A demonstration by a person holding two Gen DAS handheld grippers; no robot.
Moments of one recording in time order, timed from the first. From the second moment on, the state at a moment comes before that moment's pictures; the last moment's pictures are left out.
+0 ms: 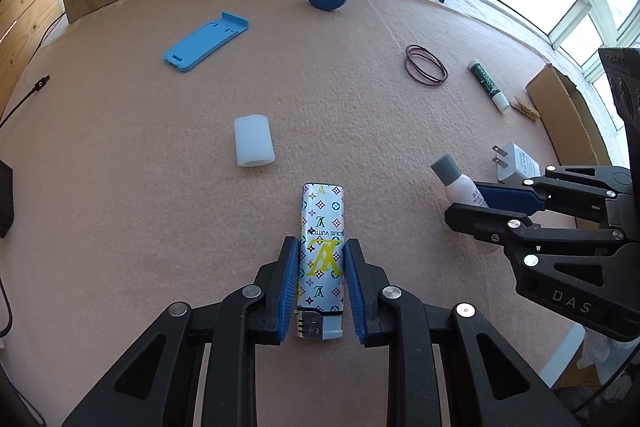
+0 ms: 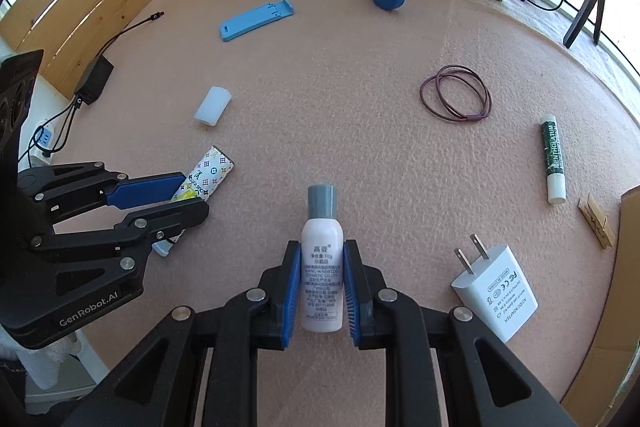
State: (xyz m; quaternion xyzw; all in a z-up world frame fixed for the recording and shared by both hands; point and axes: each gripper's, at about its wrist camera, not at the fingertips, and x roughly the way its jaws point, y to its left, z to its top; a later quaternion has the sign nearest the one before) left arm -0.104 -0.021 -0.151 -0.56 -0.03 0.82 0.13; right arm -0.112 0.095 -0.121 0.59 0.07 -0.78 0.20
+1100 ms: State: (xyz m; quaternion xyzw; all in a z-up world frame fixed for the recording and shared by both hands) left arm -0.139 0.260 -0.041 -0.47 0.04 0.82 0.32; right arm -0.023 0.356 -0.028 0.49 -0.05 -0.87 0.02
